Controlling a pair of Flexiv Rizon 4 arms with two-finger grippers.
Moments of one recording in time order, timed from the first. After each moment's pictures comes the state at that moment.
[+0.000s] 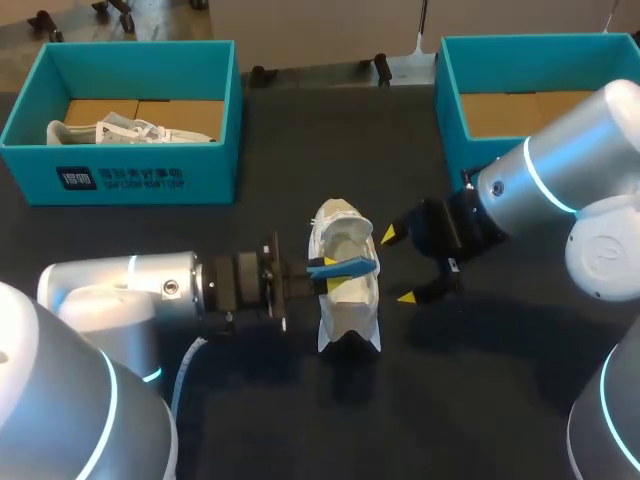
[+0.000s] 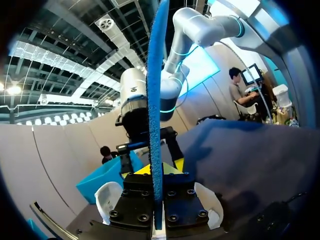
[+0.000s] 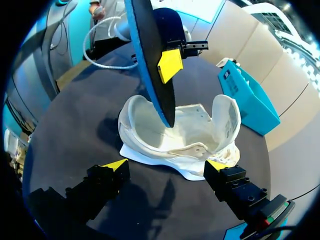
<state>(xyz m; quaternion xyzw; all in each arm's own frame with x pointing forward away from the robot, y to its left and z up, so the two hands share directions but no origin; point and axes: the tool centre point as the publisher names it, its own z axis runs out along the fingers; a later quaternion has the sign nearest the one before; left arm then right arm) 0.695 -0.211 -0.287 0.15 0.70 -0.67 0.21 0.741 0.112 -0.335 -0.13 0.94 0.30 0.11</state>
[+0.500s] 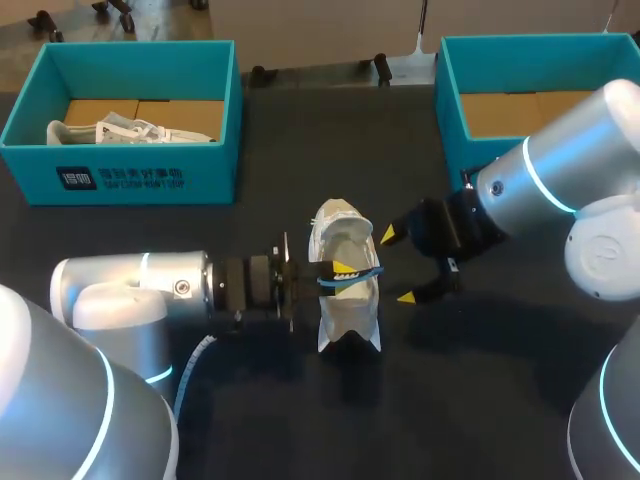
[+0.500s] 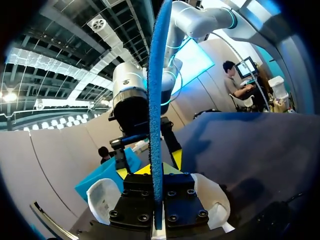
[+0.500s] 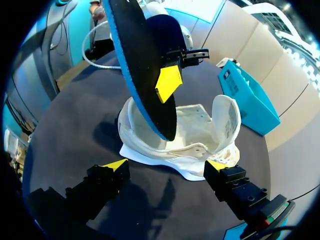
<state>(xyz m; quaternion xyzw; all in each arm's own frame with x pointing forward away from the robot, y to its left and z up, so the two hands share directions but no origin) 0.700 -0.222 -0.299 0.18 0.70 -0.66 0.22 0.741 0.113 -0.336 -0.13 0.94 0.30 0.11</state>
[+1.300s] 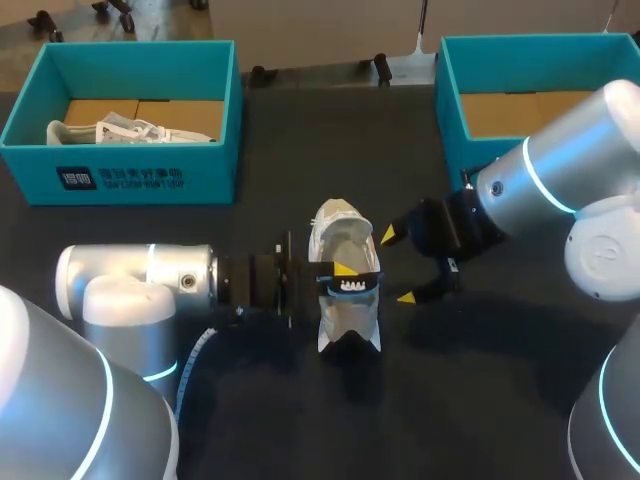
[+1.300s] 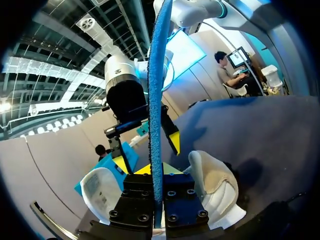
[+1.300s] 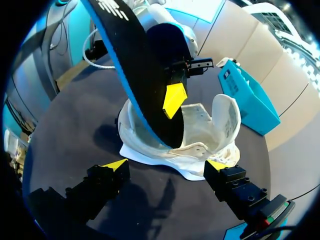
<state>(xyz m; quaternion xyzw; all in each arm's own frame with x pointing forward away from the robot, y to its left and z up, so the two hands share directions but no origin) 0.715 -0.221 -0.325 0.21 0.72 -0.62 0.23 0.741 0.113 -0.336 -0.13 0.94 0.30 0.11</state>
